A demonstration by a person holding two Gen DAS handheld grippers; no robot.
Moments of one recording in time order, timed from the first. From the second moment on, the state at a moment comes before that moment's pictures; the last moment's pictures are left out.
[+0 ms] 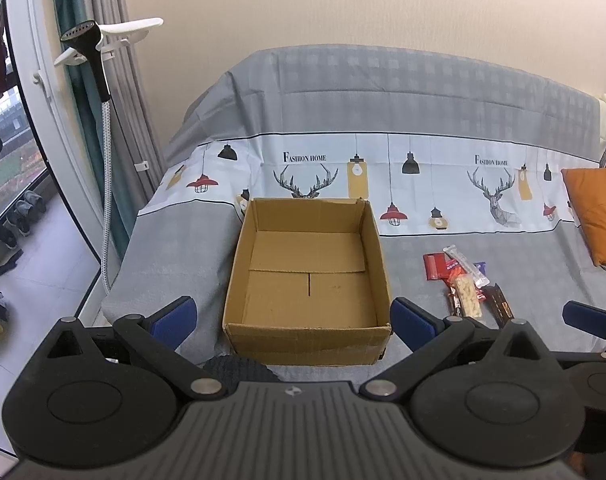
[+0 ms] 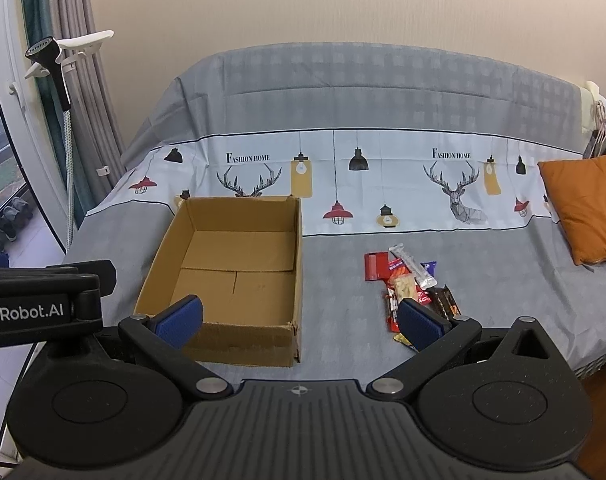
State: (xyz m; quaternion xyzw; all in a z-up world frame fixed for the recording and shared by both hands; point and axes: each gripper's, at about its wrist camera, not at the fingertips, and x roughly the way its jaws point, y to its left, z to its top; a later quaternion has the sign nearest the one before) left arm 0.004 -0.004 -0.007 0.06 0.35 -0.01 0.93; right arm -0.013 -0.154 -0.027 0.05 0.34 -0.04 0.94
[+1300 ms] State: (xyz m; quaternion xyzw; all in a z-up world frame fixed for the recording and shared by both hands) left arm 0.002 -0.006 -0.012 0.06 0.36 -0.01 0.93; right arm -0.013 -0.157 -0.035 0.06 0.36 -0.03 0.93
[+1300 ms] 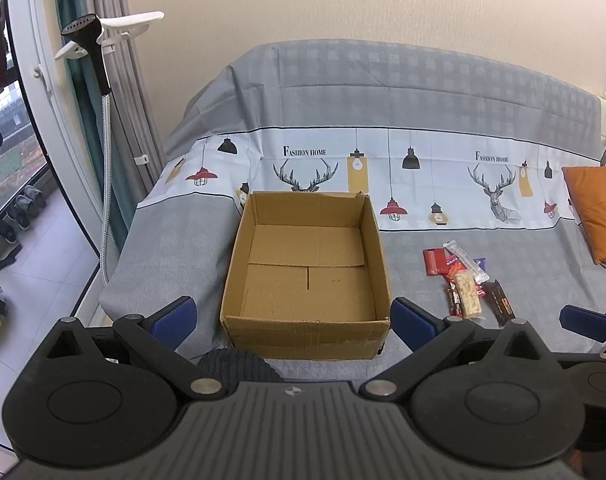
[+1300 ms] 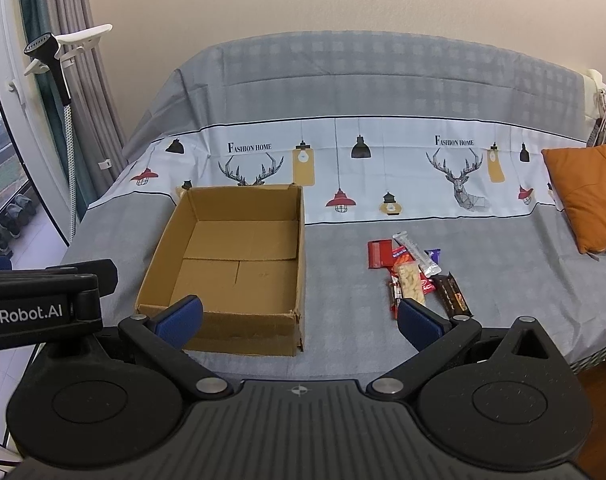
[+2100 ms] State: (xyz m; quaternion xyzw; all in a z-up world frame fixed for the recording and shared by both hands) left arm 0.011 -0.007 -0.045 0.06 0.38 -0.01 0.92; right arm -0.003 -0.159 -0.063 0.07 0.39 -0.03 0.92
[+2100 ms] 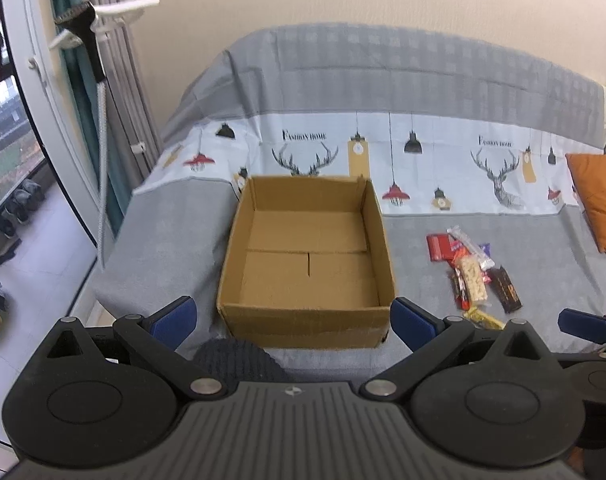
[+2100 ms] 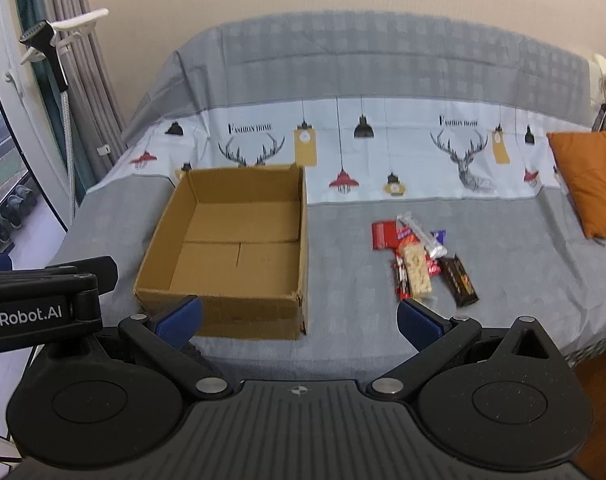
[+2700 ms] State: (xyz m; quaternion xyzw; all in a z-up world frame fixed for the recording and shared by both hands) left arm 0.145 -0.160 -0.256 0.06 0.45 -0.14 0.88; right arm 0.048 -0.350 -0.259 0.16 0.36 -0.10 0.91
